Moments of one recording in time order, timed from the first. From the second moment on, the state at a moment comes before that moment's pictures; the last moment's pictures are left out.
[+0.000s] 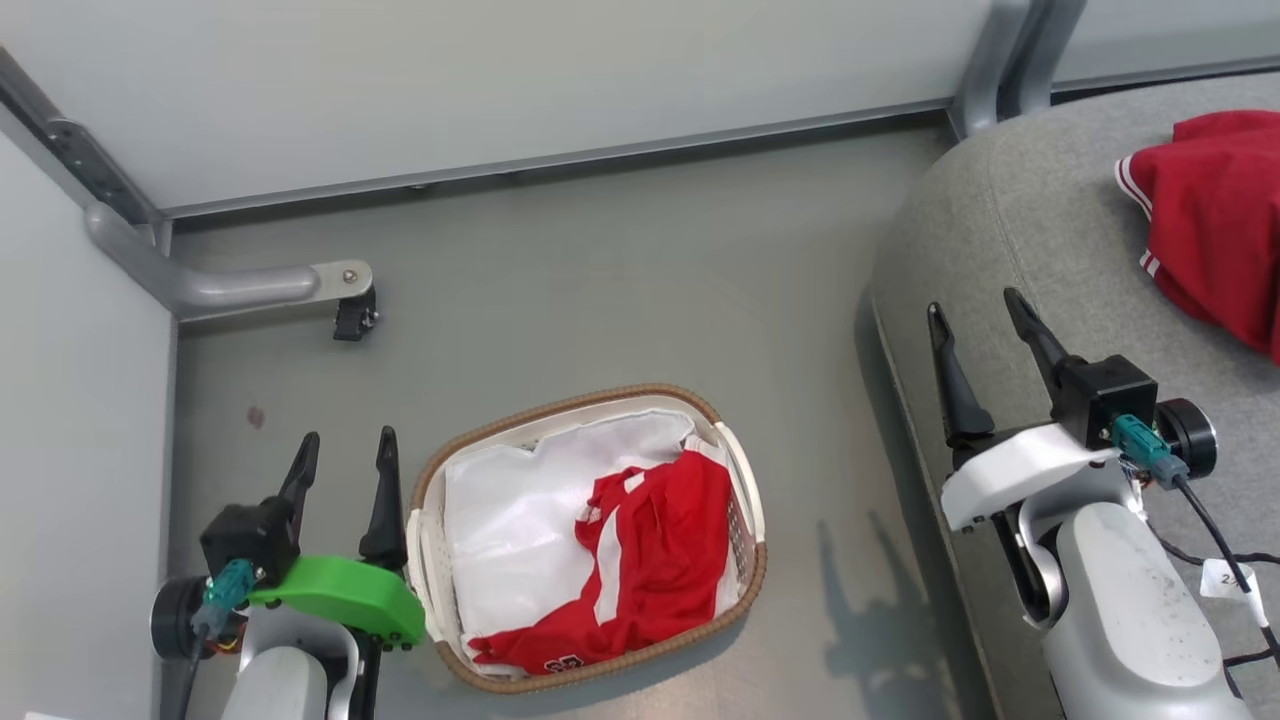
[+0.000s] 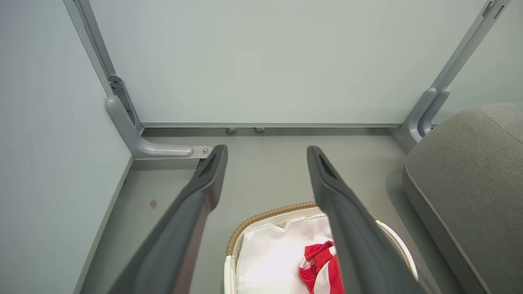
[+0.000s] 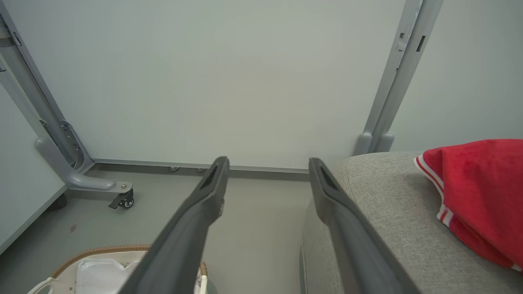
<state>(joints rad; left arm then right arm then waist) -0.22 0.07 -0.08 0.46 -0.26 -0.13 -0.26 -0.38 -0.05 0.01 0.39 0.05 0.13 -0.26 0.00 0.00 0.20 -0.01</state>
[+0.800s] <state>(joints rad) -0.01 0.05 0.00 0.44 -0.19 -0.13 -0.26 -0.17 -0.05 0.04 0.44 0.12 0.13 -0.26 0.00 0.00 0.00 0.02</state>
